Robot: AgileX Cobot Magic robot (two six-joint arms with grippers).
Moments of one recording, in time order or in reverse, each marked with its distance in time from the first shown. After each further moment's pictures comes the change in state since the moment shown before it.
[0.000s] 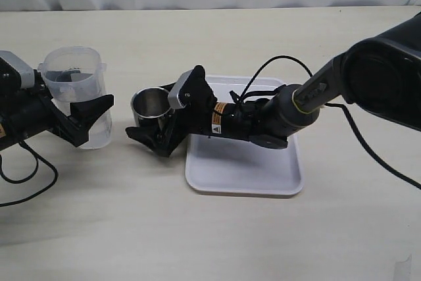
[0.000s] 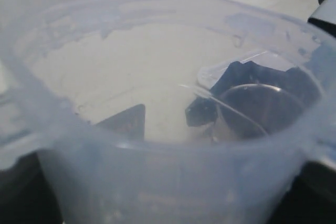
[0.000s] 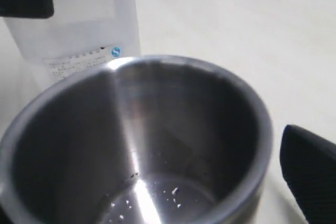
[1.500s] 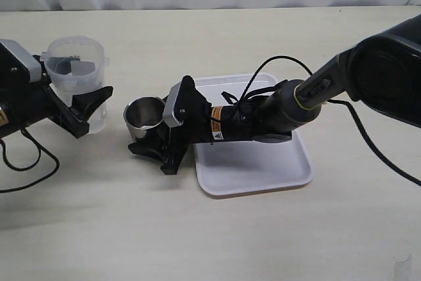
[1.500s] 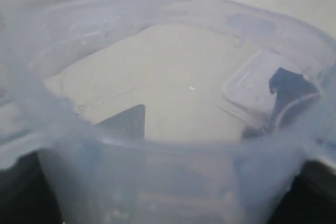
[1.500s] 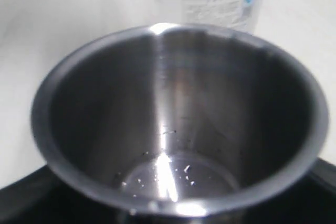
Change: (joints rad) left arm 0.000 0.000 -0.074 -0.012 0.033 0.135; right arm 0.000 -0.022 -0.002 -0.231 0.047 -0.004
